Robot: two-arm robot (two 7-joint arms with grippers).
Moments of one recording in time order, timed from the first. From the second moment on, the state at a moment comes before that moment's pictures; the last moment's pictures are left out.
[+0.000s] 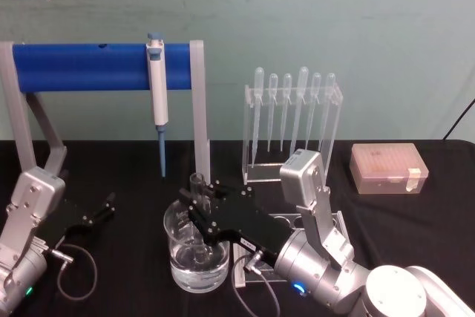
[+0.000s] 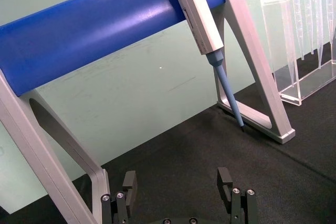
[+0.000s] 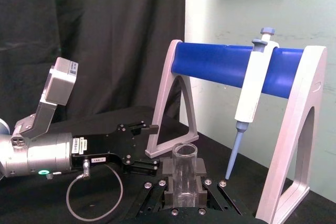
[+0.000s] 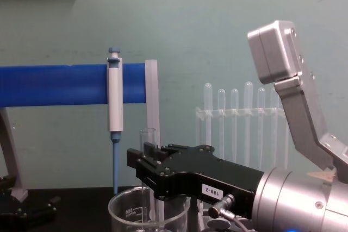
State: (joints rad) left arm -0.20 0.60 0.45 -1.41 -0.25 -0.12 0.03; right arm 0.27 0.23 -0.52 -1.47 0.28 -0.10 0.44
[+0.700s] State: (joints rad) left arm -0.20 0.60 0.45 -1.41 -0.25 -0.12 0.03; right arm 0.27 0.23 -0.52 -1.47 0.28 -0.10 0.44
